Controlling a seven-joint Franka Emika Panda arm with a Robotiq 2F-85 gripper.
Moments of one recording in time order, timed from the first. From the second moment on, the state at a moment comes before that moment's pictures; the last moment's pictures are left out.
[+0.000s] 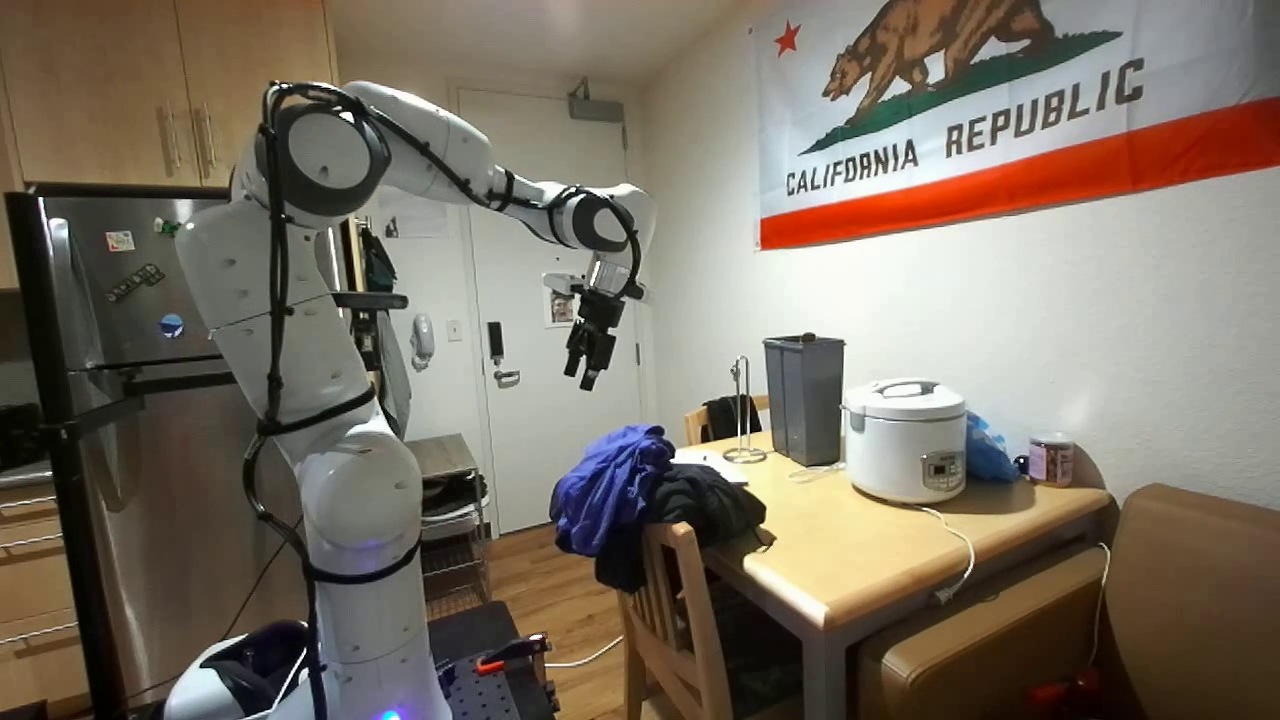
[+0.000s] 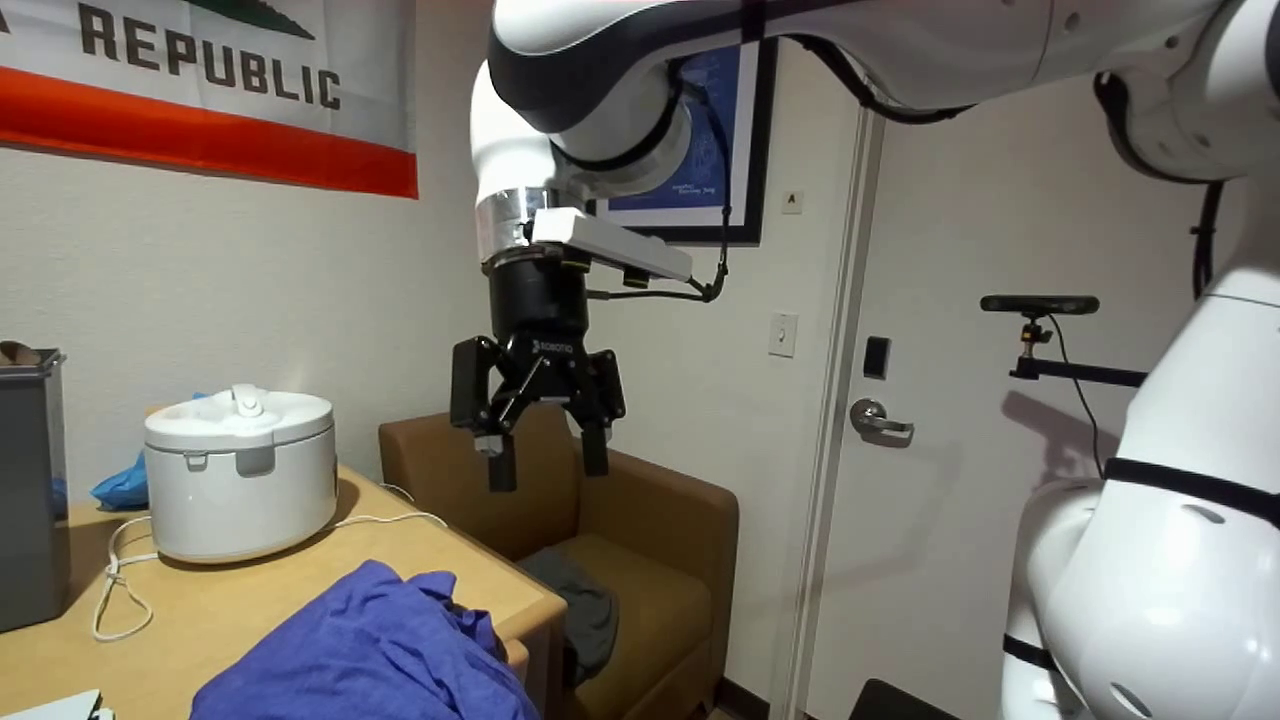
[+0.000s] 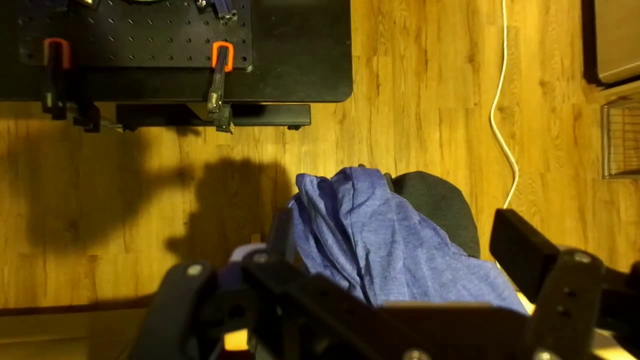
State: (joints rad) arm 0.14 -0.29 0.19 -2.12 0.31 1.56 0.28
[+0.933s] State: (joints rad) arm 0.17 -0.05 0.27 -1.98 0.12 1.68 0.46
